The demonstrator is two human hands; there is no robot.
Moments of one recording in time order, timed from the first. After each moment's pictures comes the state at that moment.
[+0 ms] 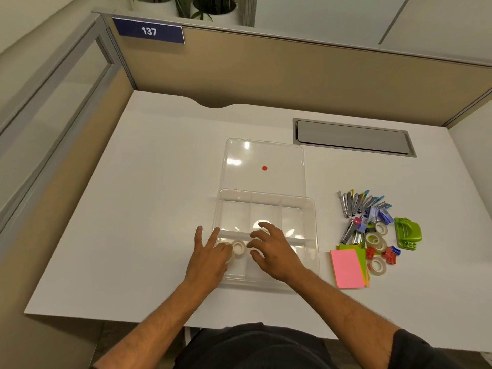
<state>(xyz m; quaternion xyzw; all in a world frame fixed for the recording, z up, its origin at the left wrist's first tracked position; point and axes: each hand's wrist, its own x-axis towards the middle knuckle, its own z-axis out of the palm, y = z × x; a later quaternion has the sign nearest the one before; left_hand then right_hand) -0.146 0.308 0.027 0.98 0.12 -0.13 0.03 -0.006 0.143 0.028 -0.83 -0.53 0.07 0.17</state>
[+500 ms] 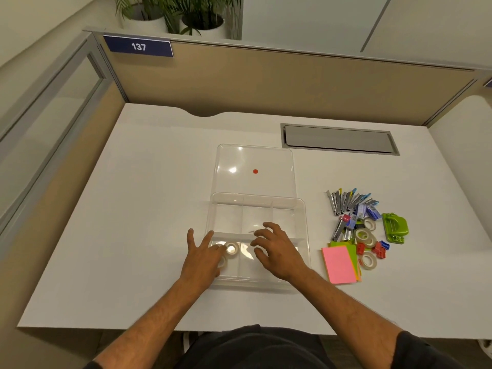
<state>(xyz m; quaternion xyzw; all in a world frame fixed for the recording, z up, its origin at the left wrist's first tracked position) -0.137 0.310 0.025 0.97 0.11 -0.20 -0.01 -0.002 0.122 0.040 -0.85 -0.48 0.07 0.20</state>
